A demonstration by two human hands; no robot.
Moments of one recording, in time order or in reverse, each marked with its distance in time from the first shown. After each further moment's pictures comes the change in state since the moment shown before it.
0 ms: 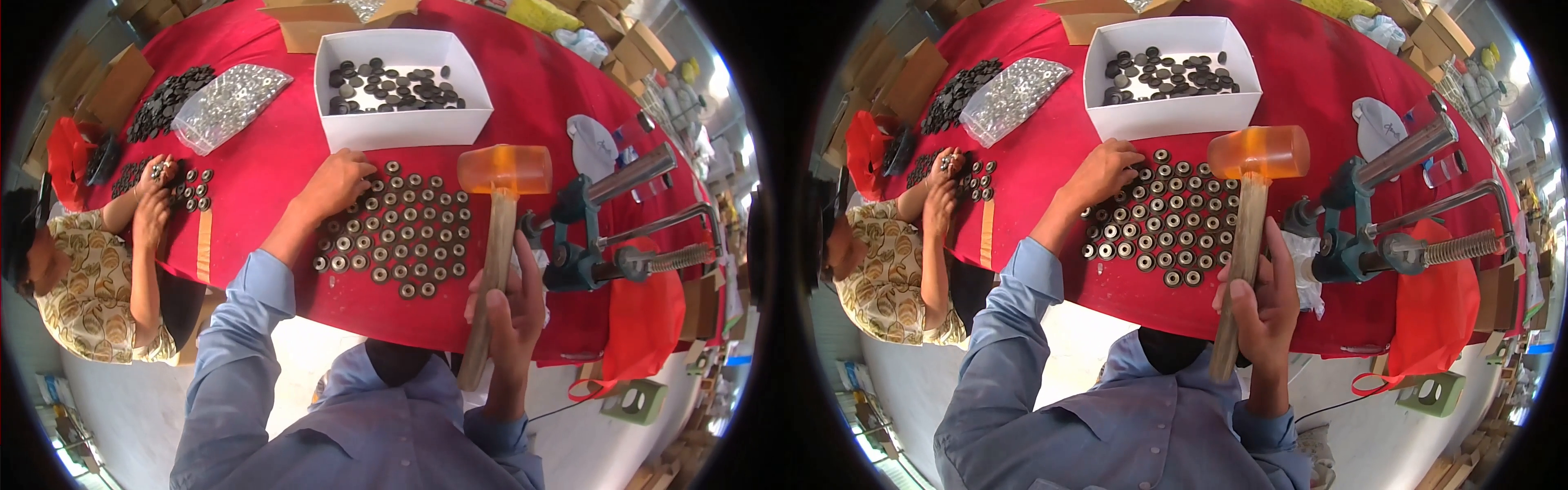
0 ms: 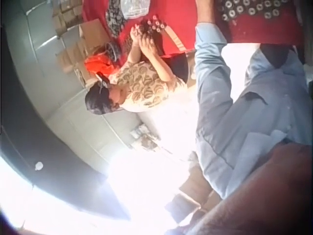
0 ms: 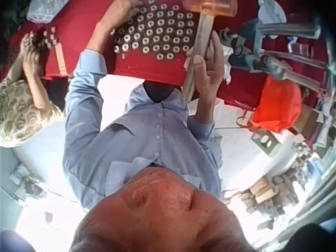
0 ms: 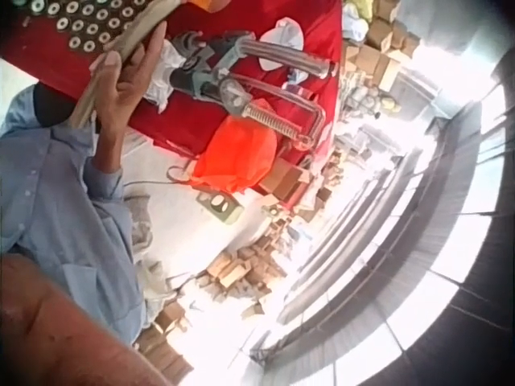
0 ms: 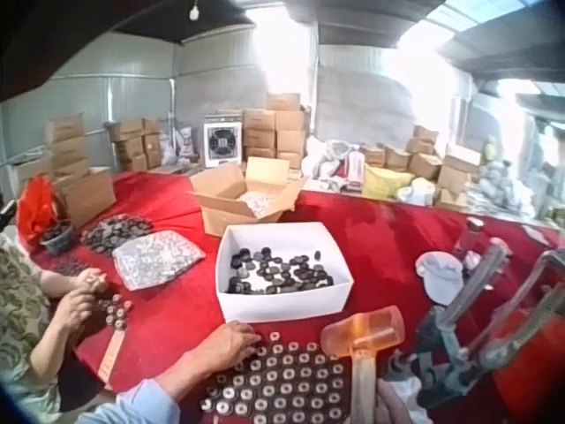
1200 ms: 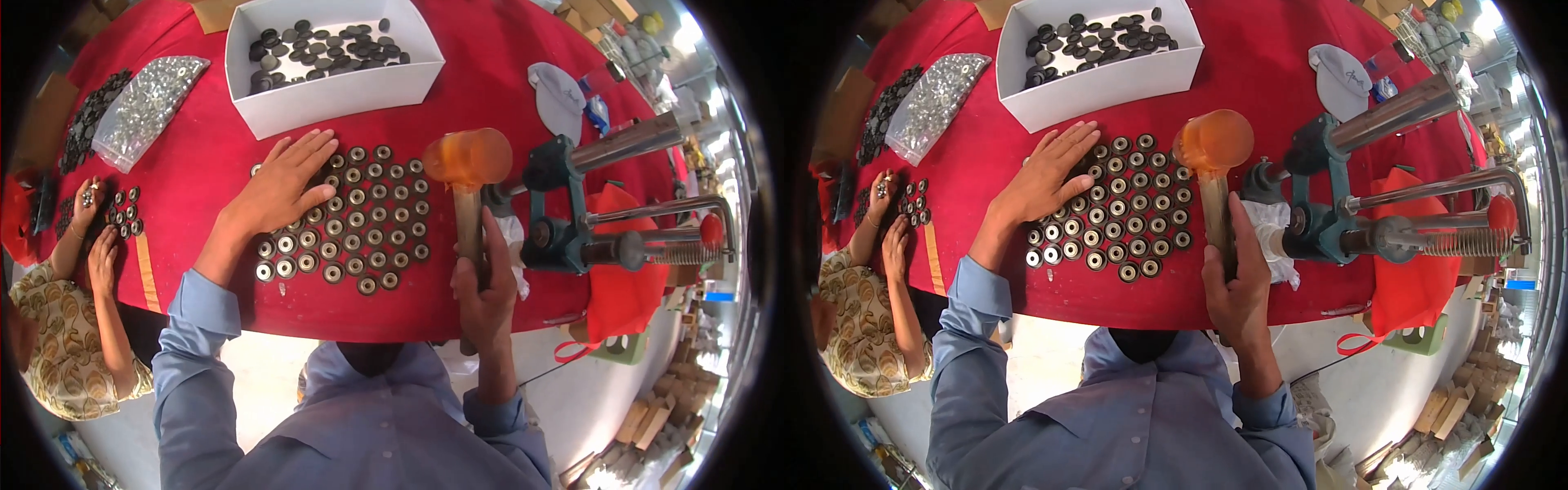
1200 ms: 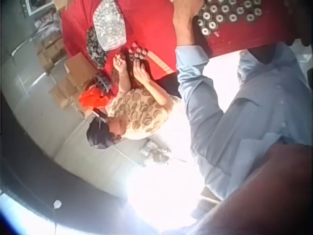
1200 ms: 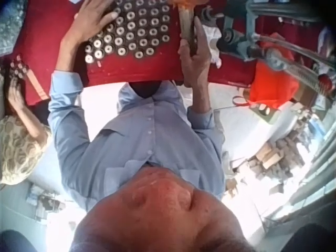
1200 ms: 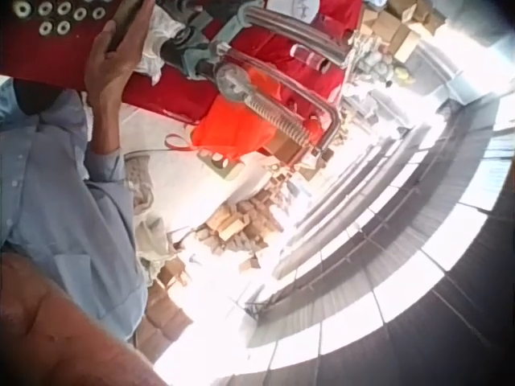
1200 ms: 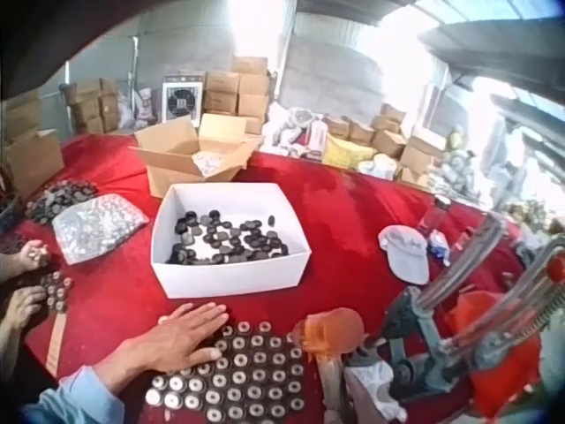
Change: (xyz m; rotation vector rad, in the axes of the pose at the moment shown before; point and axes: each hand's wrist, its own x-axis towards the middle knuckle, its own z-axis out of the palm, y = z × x) left_hand -0.002 0.018 0.002 -0.040 -0.312 0.033; right_hand 0.009 0.033 -0.025 -0.571 0.171 0.098
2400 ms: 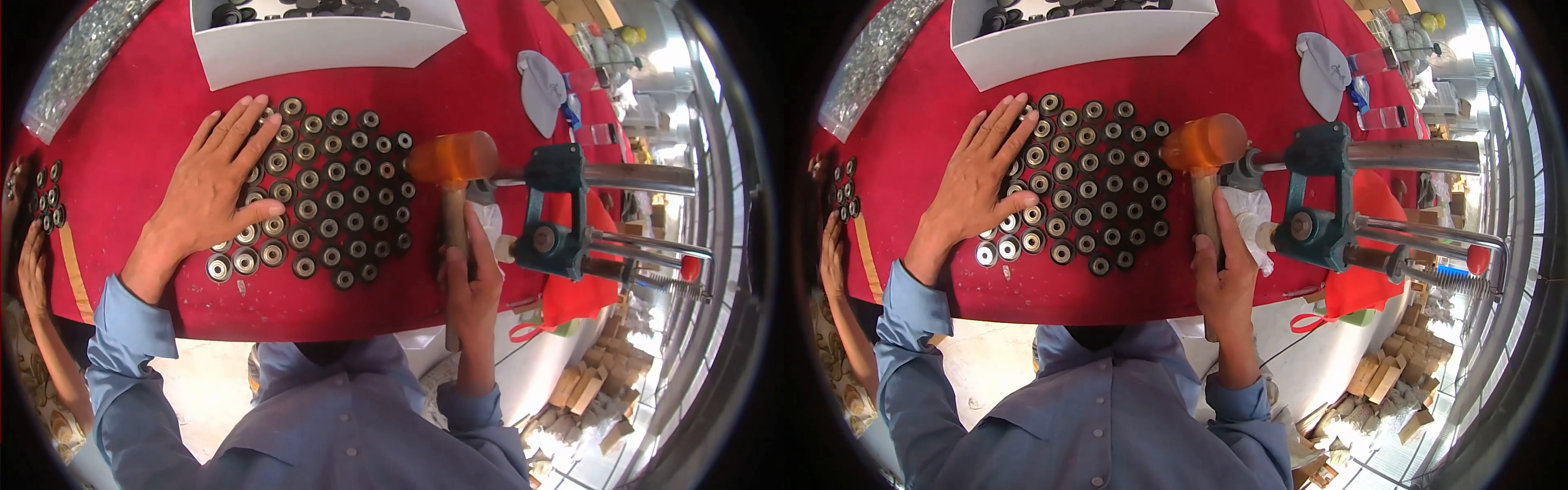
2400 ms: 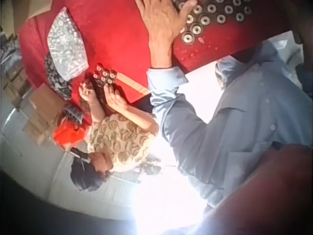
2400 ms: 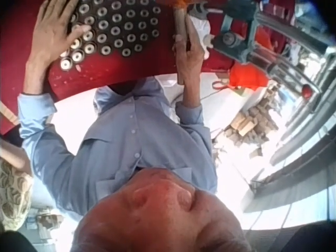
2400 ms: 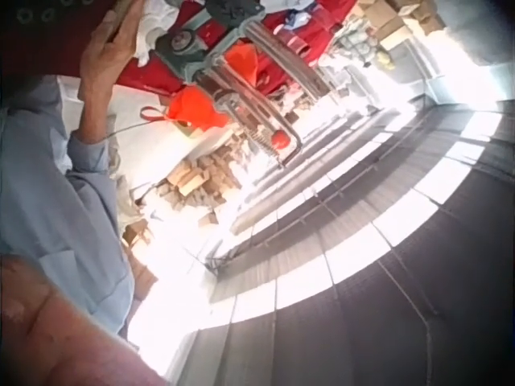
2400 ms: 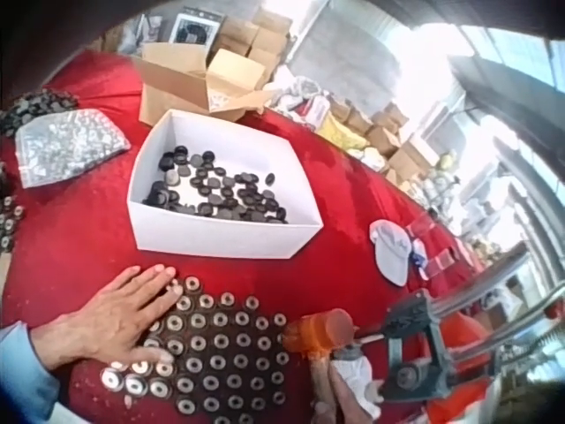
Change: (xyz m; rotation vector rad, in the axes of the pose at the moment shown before) left_hand -0.046 -0.021 0.021 0.147 0.126 -0.028; right_hand 0.003 0.007 0.015 -0.320 0.032 0.072
